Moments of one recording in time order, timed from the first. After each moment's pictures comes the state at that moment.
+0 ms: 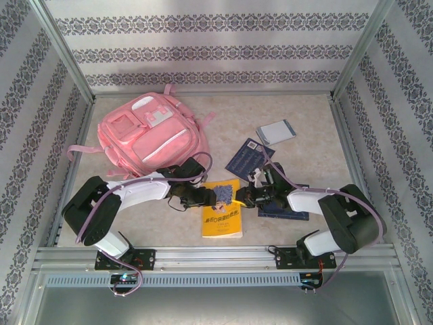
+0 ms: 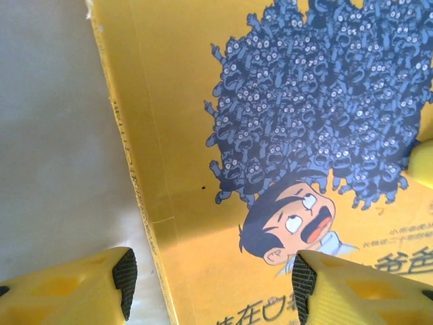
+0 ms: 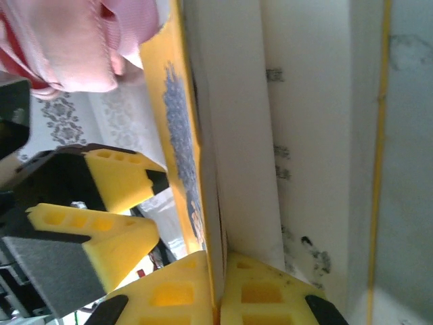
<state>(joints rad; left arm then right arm) -0.71 1.57 0.83 -0.43 0.38 -0.74 0.42 1.43 0.38 0.21 -0.84 1.00</state>
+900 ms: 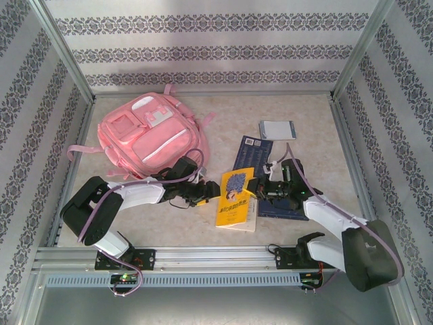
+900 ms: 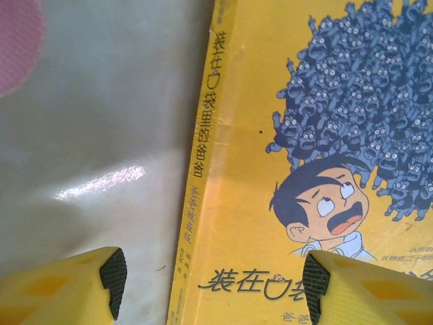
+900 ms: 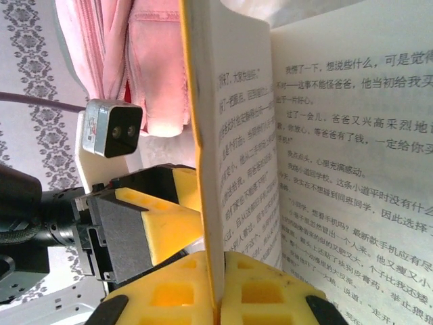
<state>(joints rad) -0.65 1.56 0.70 -0.04 0.55 -0.95 0.28 1.13 0.38 0.02 -0.83 0.99</state>
